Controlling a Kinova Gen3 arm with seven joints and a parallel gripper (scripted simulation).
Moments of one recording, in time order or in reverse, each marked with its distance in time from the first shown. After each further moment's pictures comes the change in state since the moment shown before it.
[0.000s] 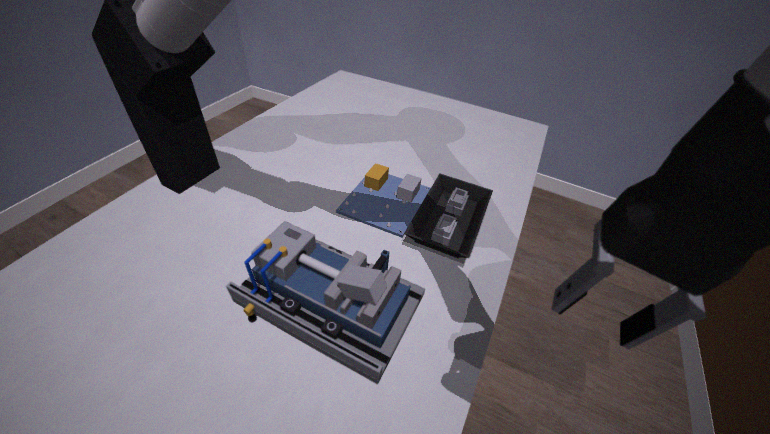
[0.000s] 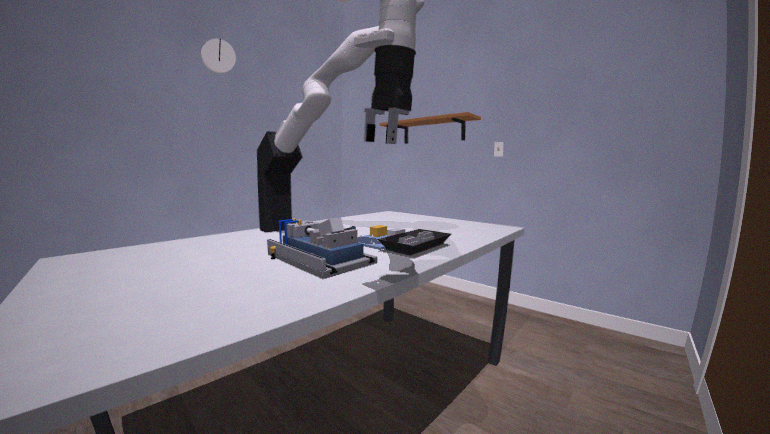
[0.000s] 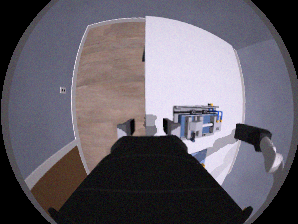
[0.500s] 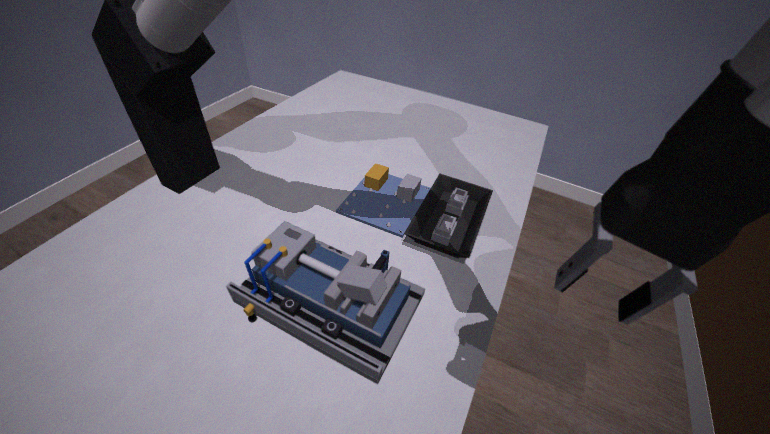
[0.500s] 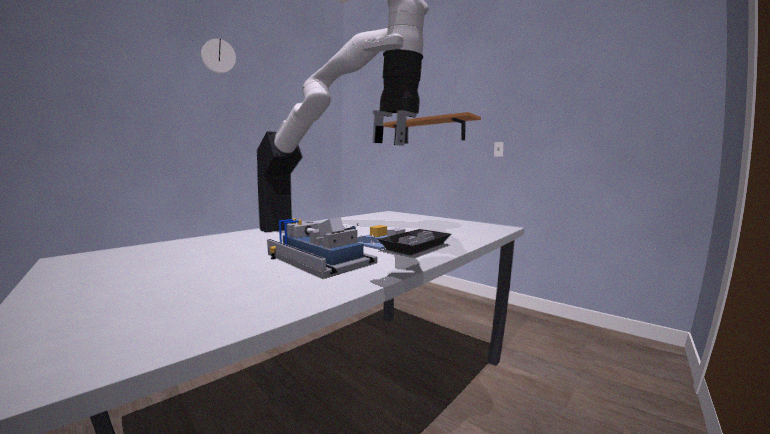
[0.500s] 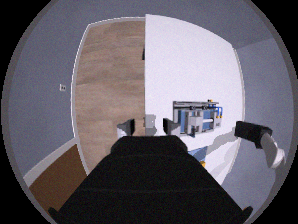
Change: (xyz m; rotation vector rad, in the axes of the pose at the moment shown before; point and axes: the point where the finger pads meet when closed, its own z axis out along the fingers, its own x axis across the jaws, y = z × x) arm 0.000 0.024 0.002 0.000 0.004 -0.002
